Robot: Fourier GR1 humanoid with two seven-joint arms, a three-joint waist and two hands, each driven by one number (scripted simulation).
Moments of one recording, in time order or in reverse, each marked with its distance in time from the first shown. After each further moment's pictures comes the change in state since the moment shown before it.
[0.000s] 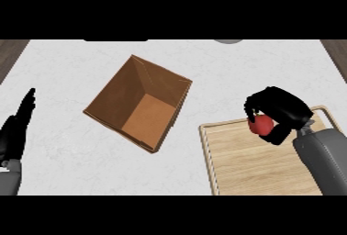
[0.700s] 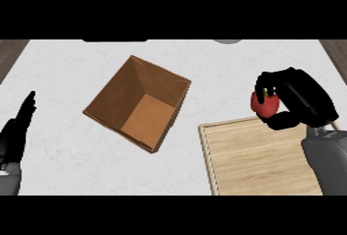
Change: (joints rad) left arm 0.021 -0.013 0.015 -0.009 -0.003 -0.020 -0.008; right arm 0.022 0.085 -0.154 -0.273 -0.045 -0.095 0.193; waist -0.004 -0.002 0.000
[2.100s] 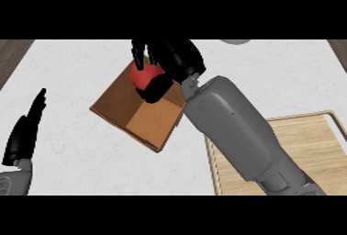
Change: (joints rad) left arm -0.026 -0.051 -0.010 -0.002 -0.057 -0.001 0.000; right arm -0.634 0.356 0.255 0.416 -0.400 -0.158 0.506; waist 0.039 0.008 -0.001
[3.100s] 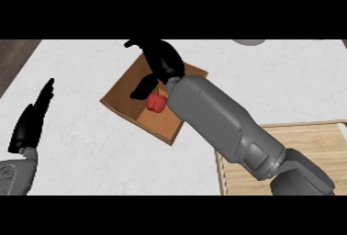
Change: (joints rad) left arm -0.078 -0.002 -0.014 0.016 -0.007 -0.043 0.018; right arm -0.201 0.002 0.300 0.509 -0.450 -0.337 -0.057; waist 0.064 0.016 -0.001
